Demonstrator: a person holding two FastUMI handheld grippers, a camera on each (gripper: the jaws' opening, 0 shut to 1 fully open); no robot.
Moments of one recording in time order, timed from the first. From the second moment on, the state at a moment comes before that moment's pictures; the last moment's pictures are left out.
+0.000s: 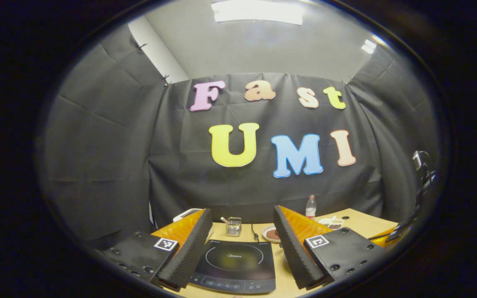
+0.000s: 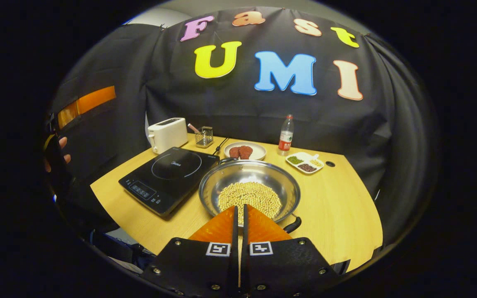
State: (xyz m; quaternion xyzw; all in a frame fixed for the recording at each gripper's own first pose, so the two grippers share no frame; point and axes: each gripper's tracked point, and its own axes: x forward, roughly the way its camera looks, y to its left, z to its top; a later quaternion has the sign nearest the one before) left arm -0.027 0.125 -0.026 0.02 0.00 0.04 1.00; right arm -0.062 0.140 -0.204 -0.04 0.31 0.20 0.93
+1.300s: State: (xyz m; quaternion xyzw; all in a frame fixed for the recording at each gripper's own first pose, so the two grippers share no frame) left arm 0.042 0.083 -0.062 0.03 0.05 0.09 0.99; right arm -0.033 0.093 -0.322 -0.11 0.48 0.24 0.84
